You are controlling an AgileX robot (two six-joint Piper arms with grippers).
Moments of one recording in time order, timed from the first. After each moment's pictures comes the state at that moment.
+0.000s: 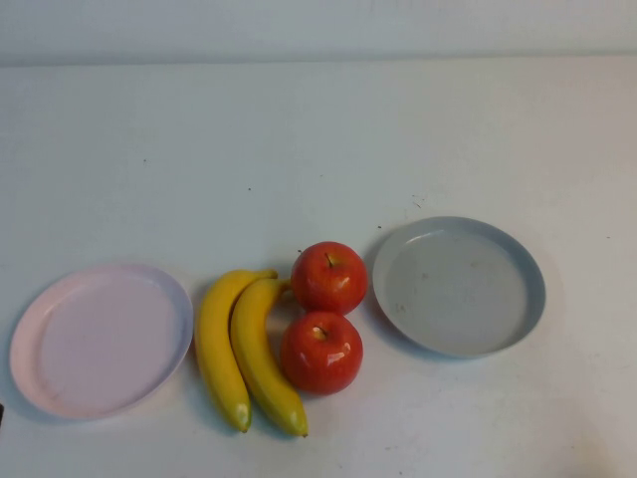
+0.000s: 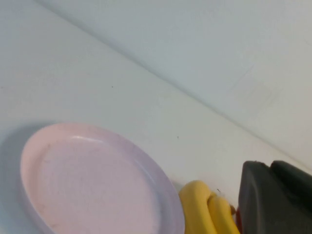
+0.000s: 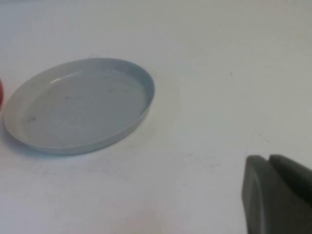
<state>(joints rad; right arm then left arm) 0.13 -0.01 0.03 0.06 0.35 0.05 -0.13 -0.01 0.02 -0.42 0.12 -0.17</state>
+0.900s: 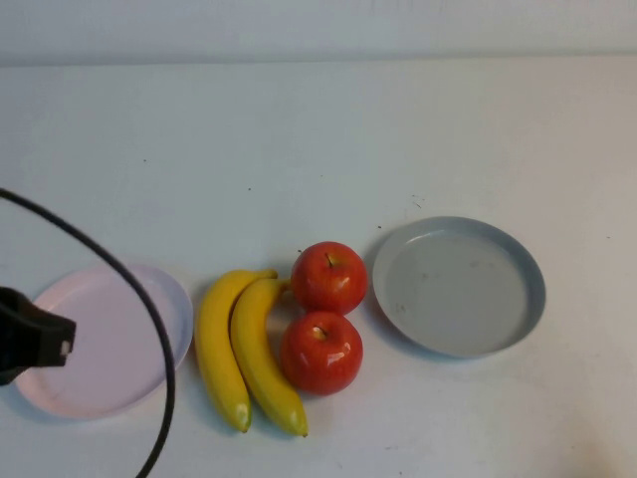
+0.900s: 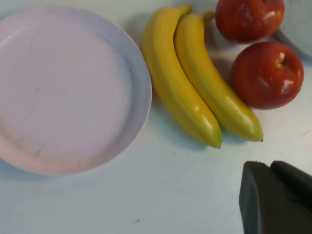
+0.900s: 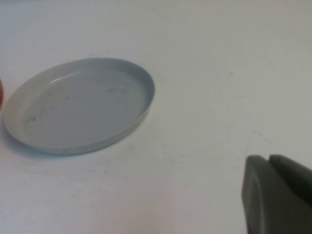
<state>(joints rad) 0.13 -0.01 0.03 0.06 0.35 0.05 -0.13 0.89 -0.91 -0.37 1.09 0.21</state>
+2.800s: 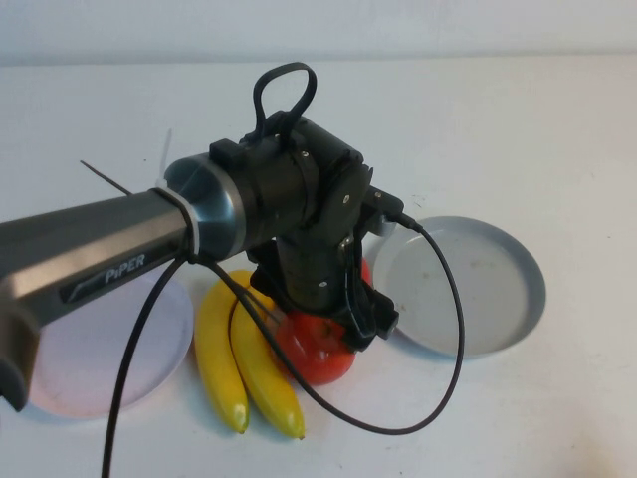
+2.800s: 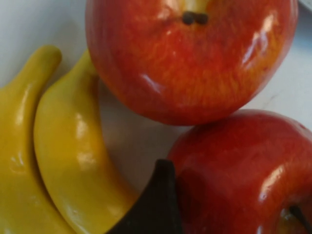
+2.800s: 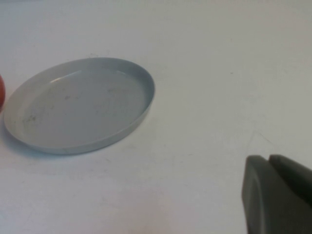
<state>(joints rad) 0.13 -0.01 0.03 0.06 0.35 0.05 -0.79 1.92 -1.50 0.09 1.05 -0.15</state>
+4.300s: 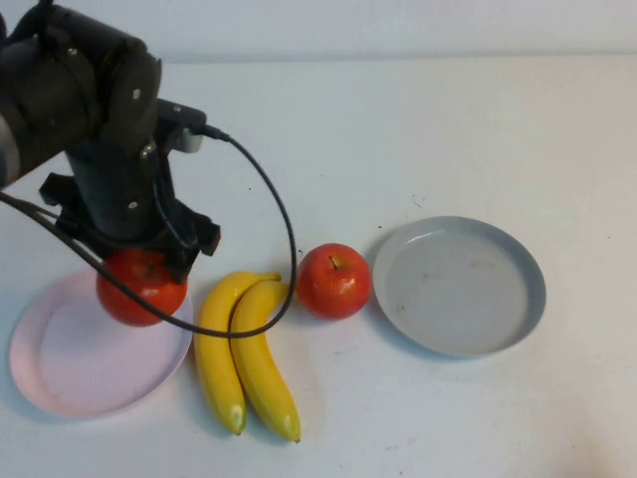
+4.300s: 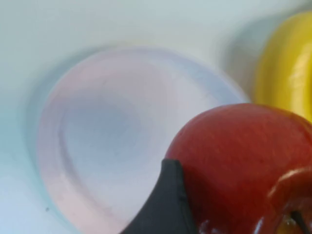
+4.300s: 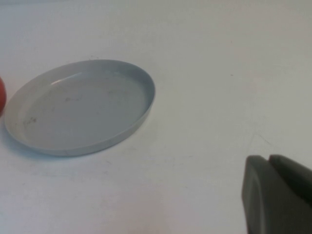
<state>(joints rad) 0.13 -0.01 0.03 0.06 0.35 0.05 -0.47 1.70 -1.45 0.20 1.21 -0.15</state>
